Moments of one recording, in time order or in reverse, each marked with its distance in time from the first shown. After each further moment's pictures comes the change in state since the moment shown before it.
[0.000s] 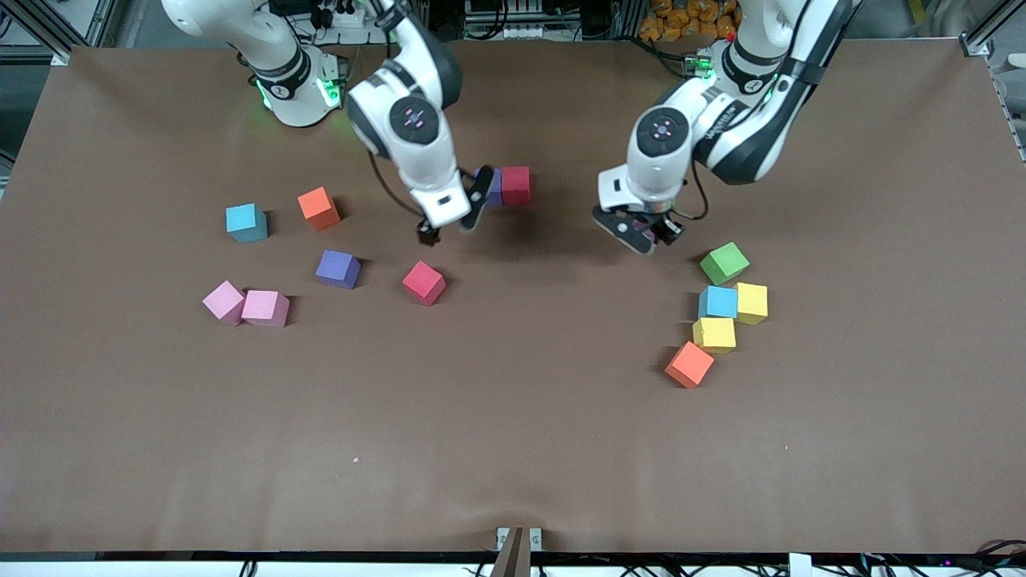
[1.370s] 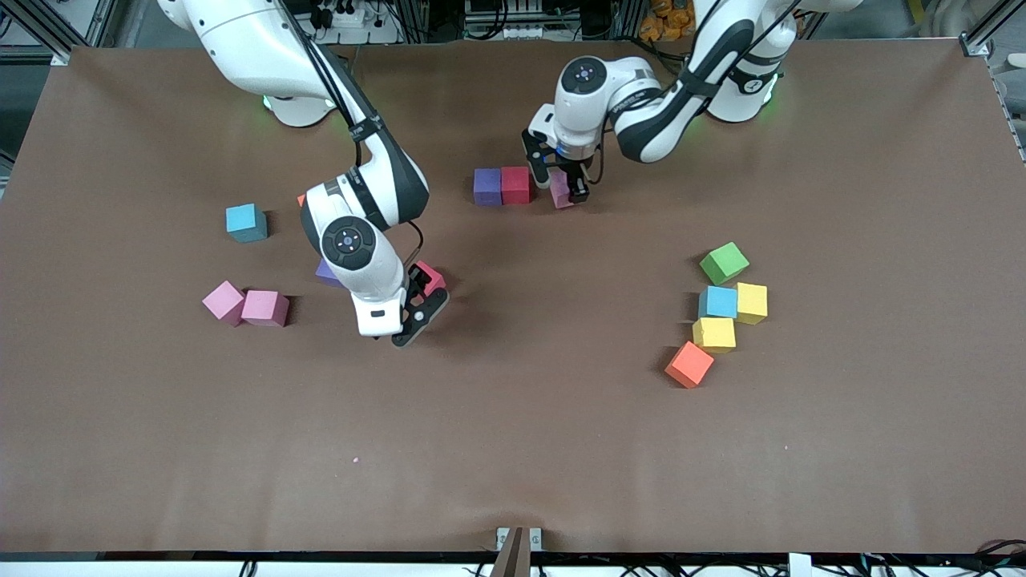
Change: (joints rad) left arm -0.066 0.178 -0.222 -0.103 0.223 0.317 0.062; right arm -0.216 0.301 0.001 0.368 0.004 0.007 0.150
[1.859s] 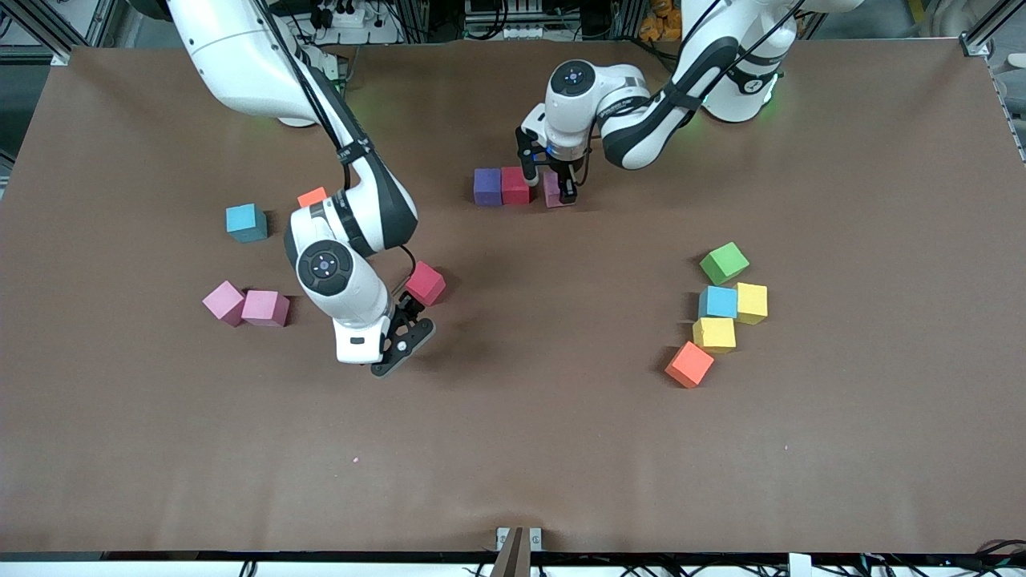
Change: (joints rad) left arm -0.022 0.083 0.000 0.045 0.080 0.004 0.000; right arm -0.052 0.070 0.003 0.111 0.020 -0.003 0.019
